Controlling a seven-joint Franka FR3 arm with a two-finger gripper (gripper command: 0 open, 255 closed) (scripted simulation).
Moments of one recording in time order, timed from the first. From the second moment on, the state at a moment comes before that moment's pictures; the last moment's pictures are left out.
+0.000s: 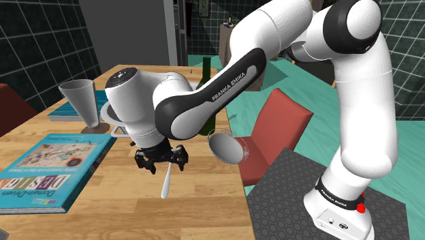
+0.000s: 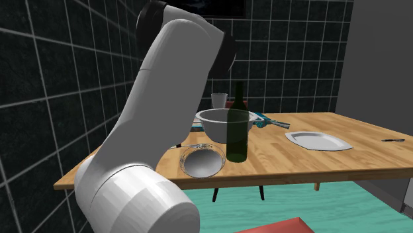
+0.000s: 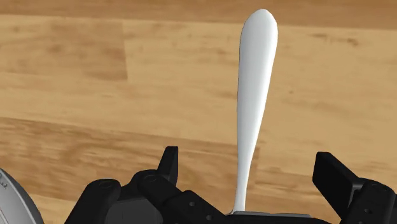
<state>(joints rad) -0.05 0.49 0.92 -1.84 -0.55 1.92 1.88</state>
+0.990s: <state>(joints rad) -0.05 0.49 0.91 -1.84 -0.56 1.93 1.88</state>
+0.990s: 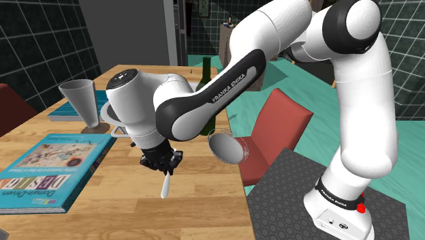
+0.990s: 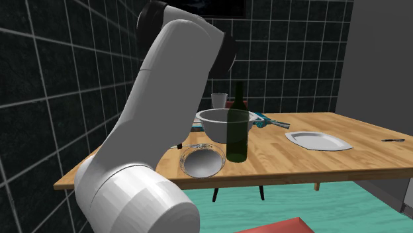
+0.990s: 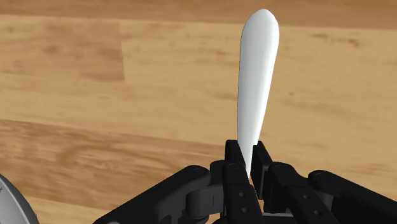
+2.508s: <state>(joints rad) -0.10 0.37 0.98 -1.71 -0.44 1.73 1.79</state>
